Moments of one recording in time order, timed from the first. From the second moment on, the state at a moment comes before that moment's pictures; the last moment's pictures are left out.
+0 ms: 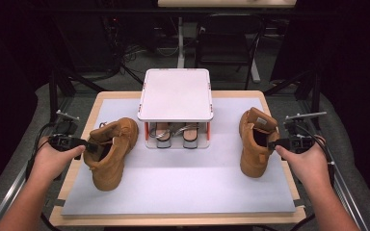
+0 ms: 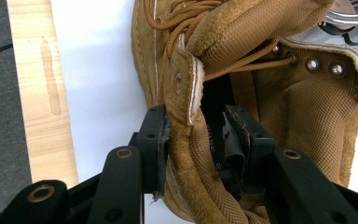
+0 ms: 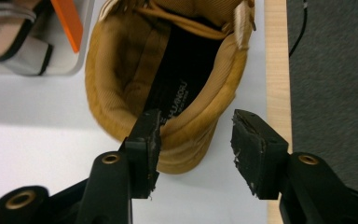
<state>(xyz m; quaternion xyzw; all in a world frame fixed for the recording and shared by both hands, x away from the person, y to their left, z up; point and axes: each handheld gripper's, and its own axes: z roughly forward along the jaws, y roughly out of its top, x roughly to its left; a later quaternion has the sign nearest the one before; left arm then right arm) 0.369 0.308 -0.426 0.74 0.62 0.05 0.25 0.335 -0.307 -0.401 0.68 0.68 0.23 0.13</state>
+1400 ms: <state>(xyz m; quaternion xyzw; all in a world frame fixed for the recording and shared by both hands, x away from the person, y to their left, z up) 0.372 0.306 -0.429 0.74 0.62 0.05 0.24 0.383 -0.300 -0.420 0.70 0.69 0.18 0.05</state>
